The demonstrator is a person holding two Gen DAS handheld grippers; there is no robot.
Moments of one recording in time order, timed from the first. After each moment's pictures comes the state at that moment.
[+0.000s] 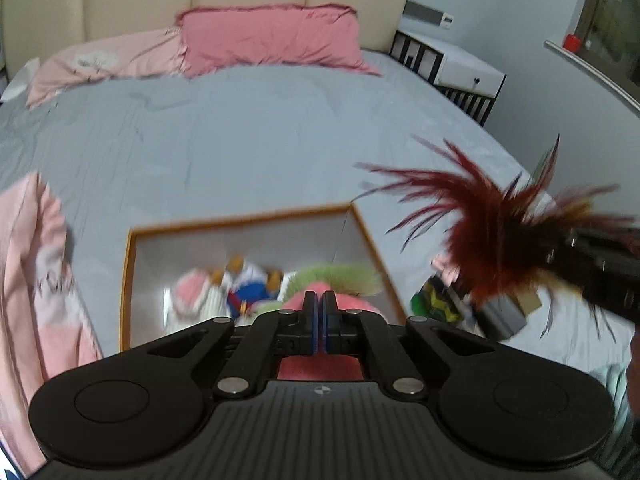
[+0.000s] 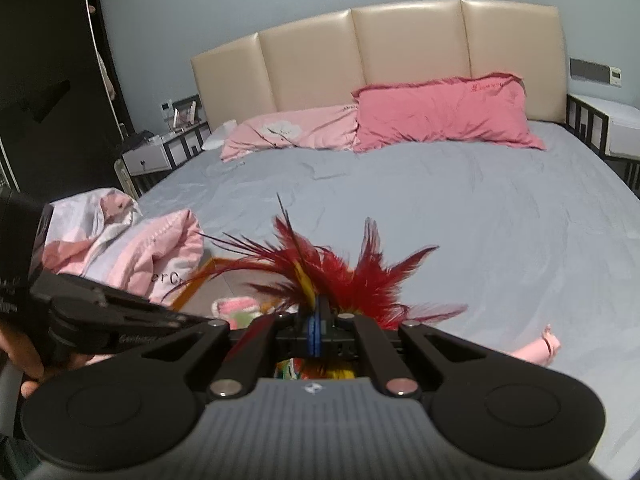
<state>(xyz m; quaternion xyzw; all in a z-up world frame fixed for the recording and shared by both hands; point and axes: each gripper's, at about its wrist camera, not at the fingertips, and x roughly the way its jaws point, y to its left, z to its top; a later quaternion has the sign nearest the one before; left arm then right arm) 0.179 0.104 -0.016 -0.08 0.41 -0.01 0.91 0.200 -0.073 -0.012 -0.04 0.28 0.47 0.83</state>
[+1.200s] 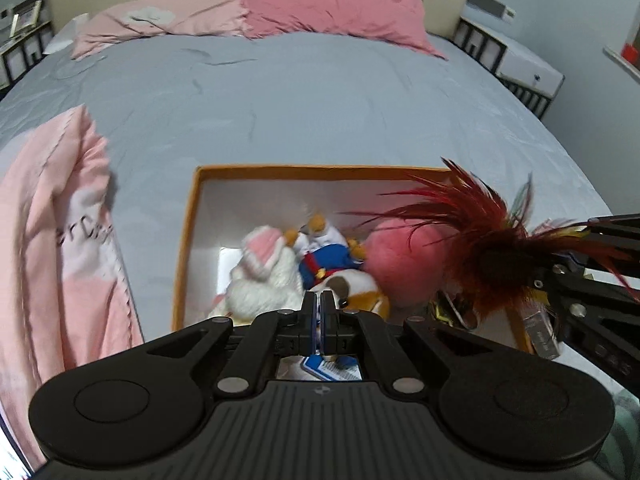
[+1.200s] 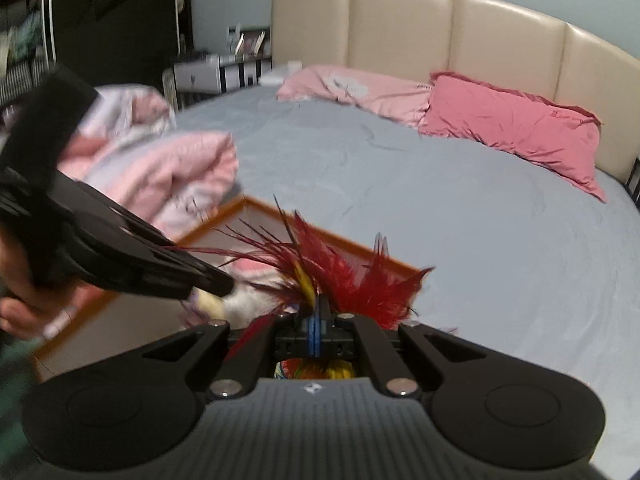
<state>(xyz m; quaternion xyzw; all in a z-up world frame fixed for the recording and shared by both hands) 0.171 0.154 -0.066 -0.11 0.44 0.07 0.89 0.193 0.011 -0.062 -0.22 0.26 0.52 0.78</state>
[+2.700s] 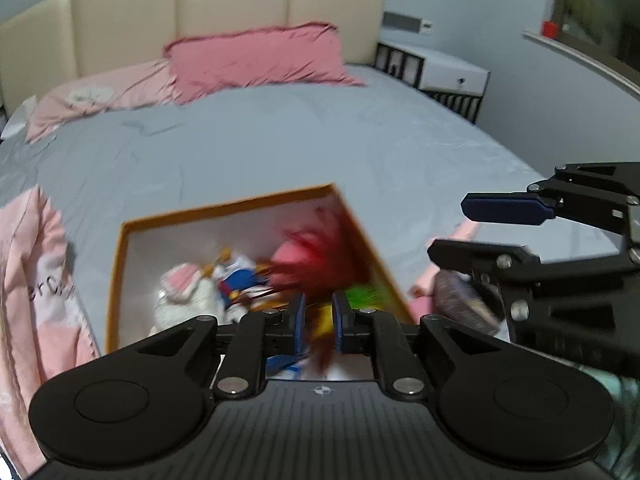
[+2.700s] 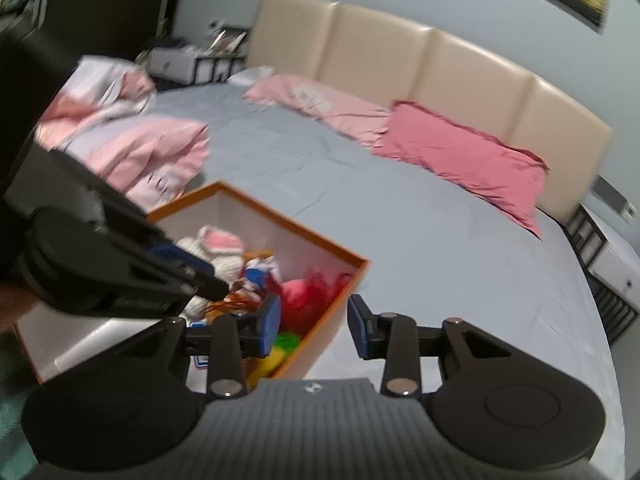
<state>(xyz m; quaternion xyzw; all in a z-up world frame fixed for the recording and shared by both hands) 0.141 0.073 -0.036 -0.03 0.37 -0.01 0.93 0.157 -0.046 -0.042 -0.24 0.20 0.46 0.84</state>
